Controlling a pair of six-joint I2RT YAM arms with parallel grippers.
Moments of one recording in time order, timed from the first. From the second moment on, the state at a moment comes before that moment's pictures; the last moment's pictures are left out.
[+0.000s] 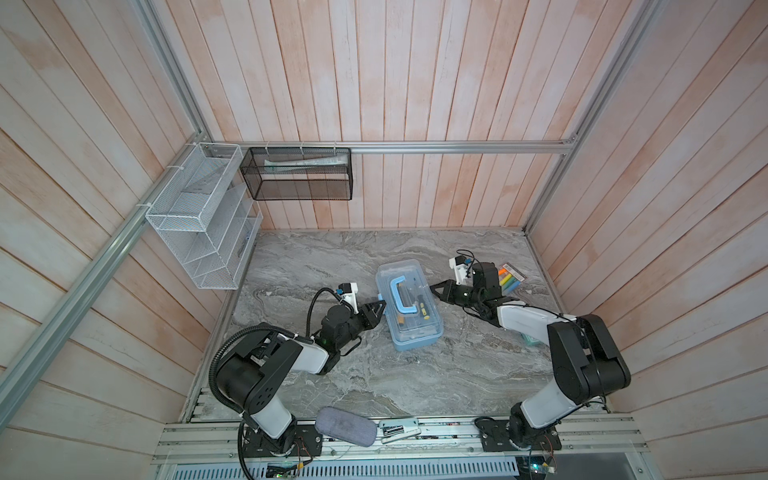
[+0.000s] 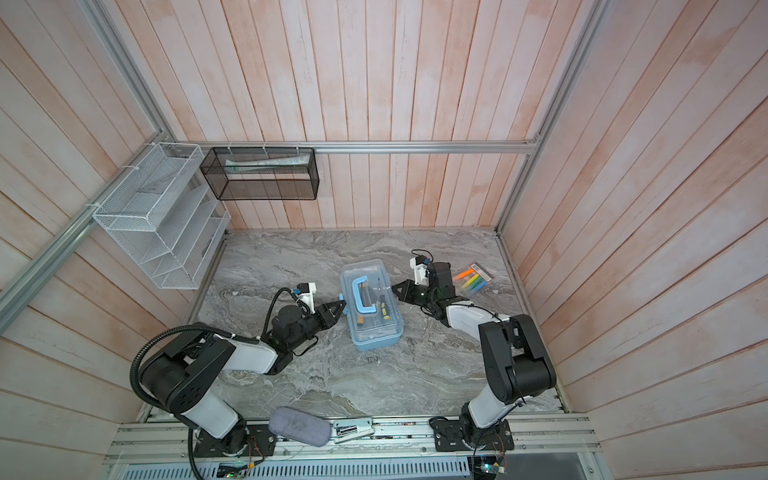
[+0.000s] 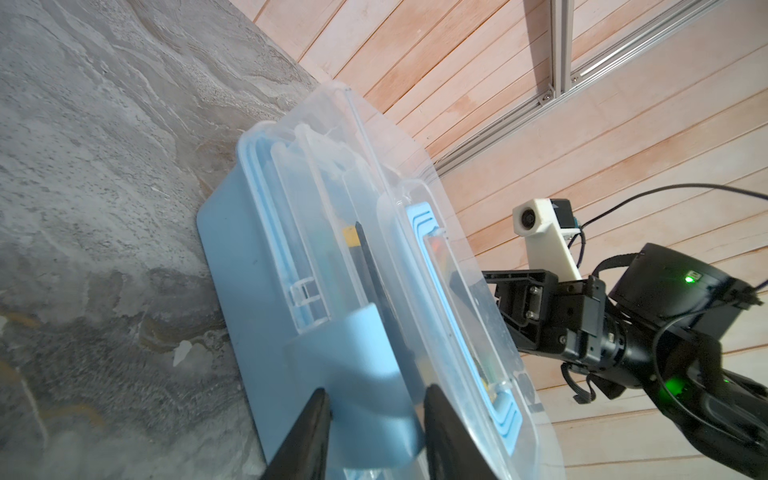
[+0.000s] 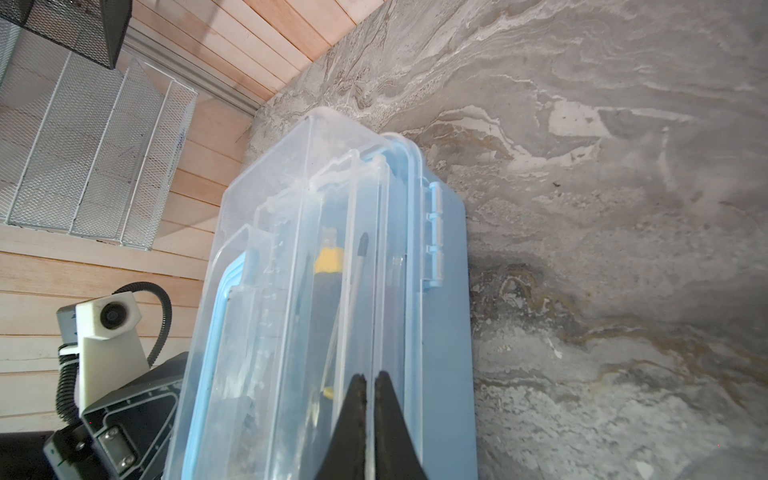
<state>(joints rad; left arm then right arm) -0.58 1.65 0.44 1.01 0.18 -0.88 0.29 1.61 0.80 0.22 -0.59 0.60</state>
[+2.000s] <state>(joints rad) -0.55 1.63 0.54 0.80 0.20 -0.83 0.29 1.67 0.81 0.22 -0.59 0.60</state>
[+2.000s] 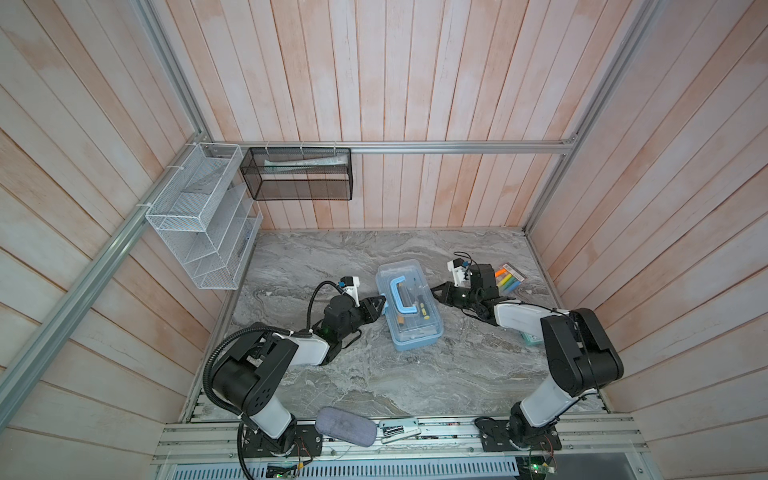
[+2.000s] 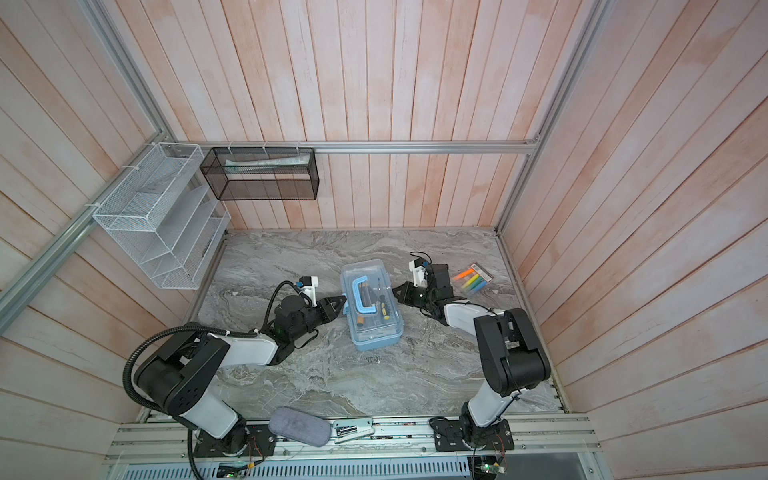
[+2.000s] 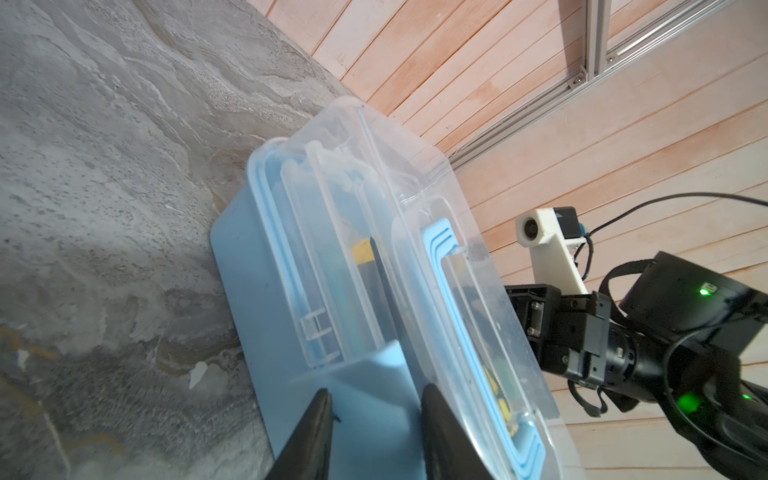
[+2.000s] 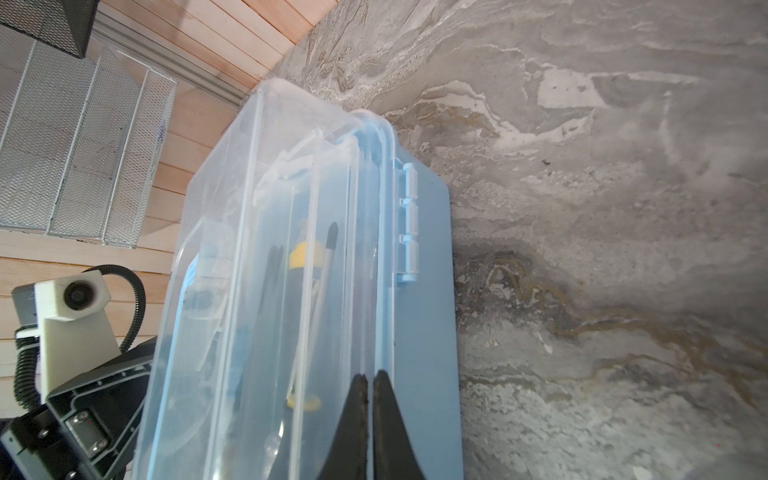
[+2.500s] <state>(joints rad) -0.54 1.62 0.54 0.72 0.21 -0.81 0.29 1.69 0.82 0.24 -0.61 0.60</state>
